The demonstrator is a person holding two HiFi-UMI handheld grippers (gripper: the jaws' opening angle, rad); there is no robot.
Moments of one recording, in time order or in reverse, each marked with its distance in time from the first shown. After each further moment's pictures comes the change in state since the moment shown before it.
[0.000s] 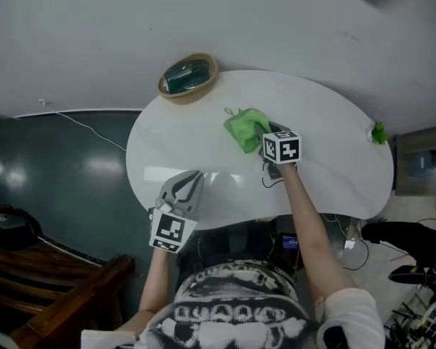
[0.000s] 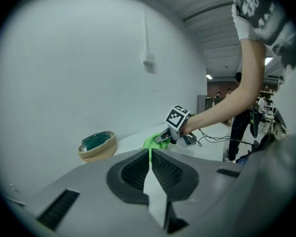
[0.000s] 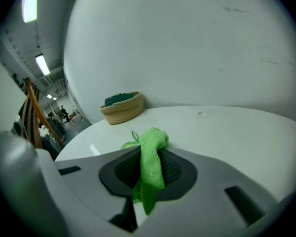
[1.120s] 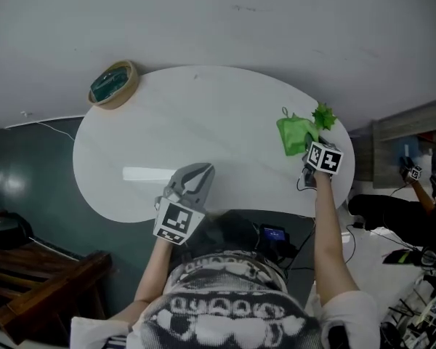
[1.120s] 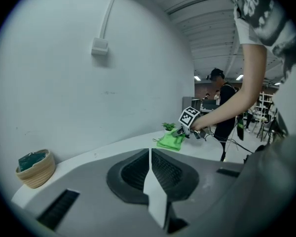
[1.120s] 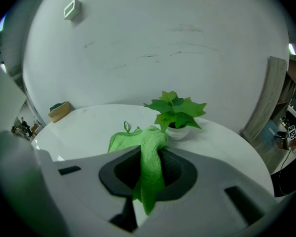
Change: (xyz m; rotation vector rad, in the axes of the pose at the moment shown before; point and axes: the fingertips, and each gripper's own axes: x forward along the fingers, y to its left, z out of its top) left arm 0.176 -0.249 0.108 0.042 -0.022 -0.136; right arm -0.256 -0.418 -0.125 0.221 0.007 -0.395
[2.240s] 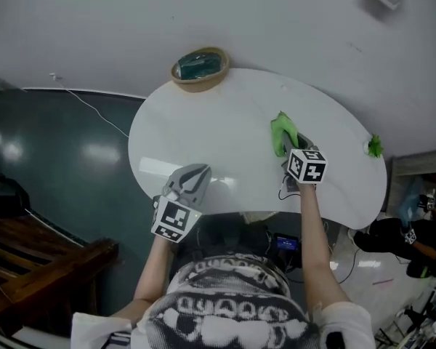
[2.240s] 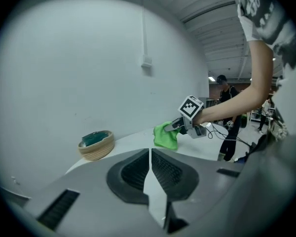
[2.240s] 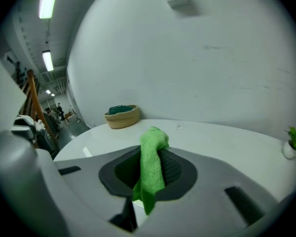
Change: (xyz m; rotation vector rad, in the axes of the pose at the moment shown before) left arm -0.215 0.169 -0.111 -0.065 0.006 0.166; right arm -0.015 0.427 0.033 -0.254 -0.154 0.329
